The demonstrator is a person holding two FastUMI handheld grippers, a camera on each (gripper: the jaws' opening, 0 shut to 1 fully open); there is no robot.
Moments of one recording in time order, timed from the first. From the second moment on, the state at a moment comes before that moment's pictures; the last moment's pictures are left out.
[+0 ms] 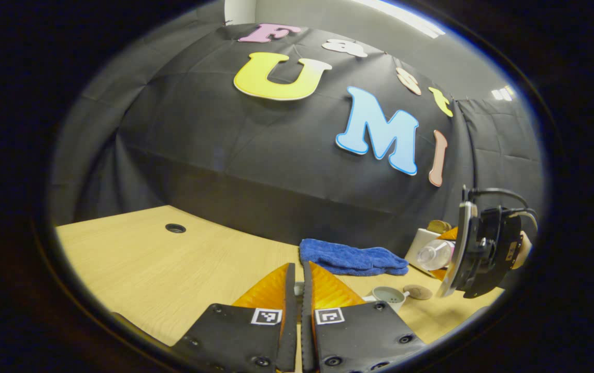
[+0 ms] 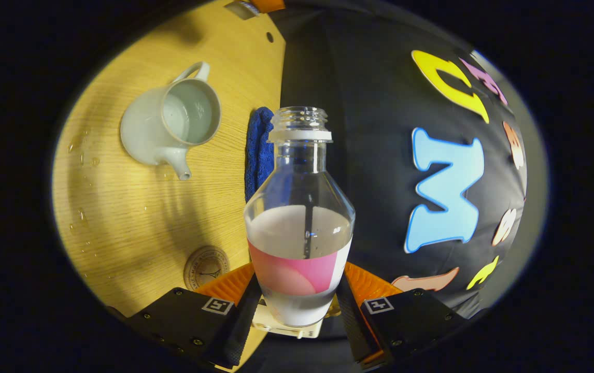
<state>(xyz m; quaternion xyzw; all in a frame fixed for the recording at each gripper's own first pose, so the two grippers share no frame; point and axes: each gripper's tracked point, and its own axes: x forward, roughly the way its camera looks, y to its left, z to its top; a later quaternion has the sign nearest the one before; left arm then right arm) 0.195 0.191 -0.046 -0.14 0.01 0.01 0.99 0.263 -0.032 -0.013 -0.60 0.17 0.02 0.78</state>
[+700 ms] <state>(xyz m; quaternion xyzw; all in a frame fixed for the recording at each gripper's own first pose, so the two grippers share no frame) 0.194 0.180 -0.042 -0.14 0.01 0.00 0.99 0.279 -0.065 -0.049 -0.09 0.18 0.05 0.98</state>
